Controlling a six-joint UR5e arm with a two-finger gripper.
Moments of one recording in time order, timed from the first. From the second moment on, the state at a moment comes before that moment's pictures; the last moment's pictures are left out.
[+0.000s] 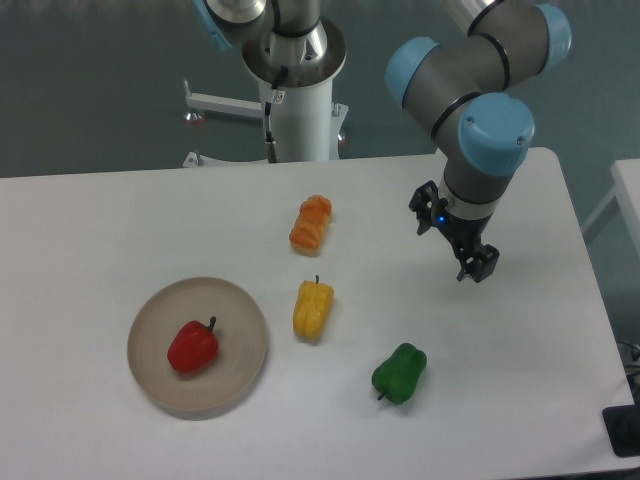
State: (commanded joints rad) arm 2.39 -2.02 -1.30 -1.41 1.58 1.51
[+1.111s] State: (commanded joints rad) arm 2.13 -2.03 -1.28 -1.33 1.46 1.12
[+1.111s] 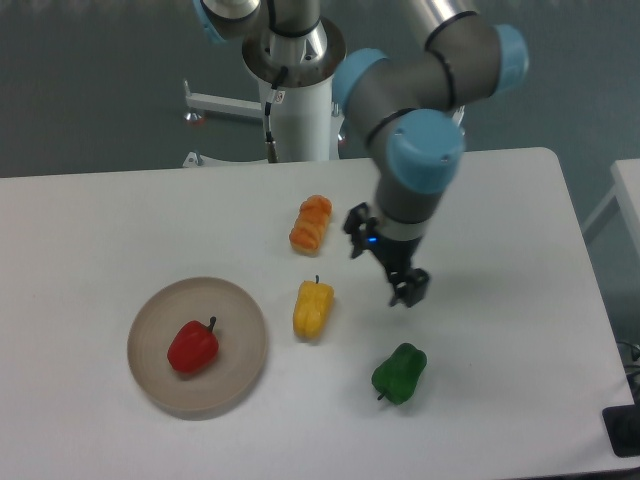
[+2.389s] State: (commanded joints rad) arm 1.86 -2.23 -1.29 -1.14 1.49 0.80
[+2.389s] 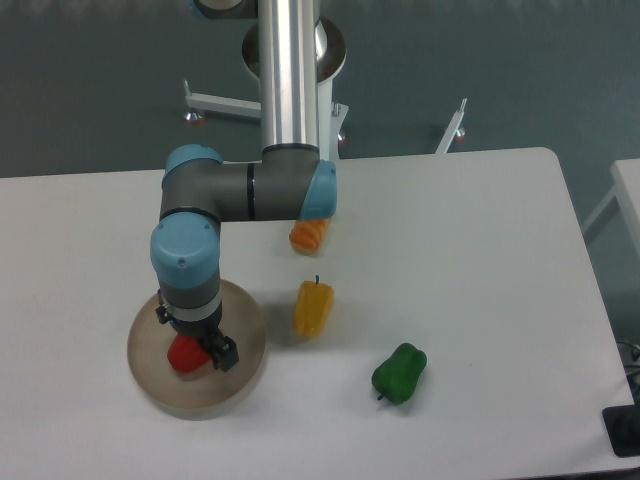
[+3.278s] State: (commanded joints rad) arm 2.01 -2.06 -1.29 -1.17 1.49 0.81
